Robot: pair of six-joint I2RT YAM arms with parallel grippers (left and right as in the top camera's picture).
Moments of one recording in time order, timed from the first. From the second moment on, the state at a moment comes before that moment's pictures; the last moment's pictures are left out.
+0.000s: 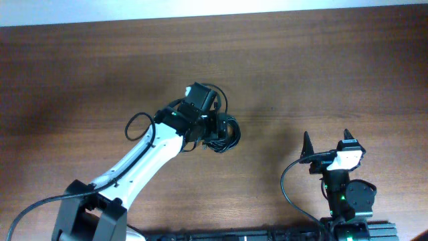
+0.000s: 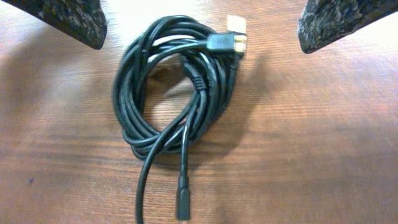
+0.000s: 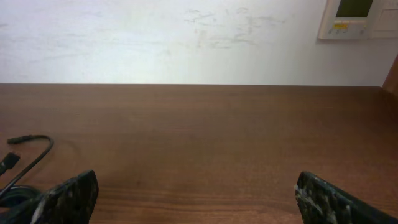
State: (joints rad) left arm -0.56 1.61 1.11 -0.66 0.03 -0.59; right arm -0.02 0.01 0.01 -0.08 -0.02 0.00
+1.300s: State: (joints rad) left arm -0.56 1.64 1.24 -0.91 -0.04 -0.26; right arm -0.02 0.01 0.01 -0.08 -0.02 0.00
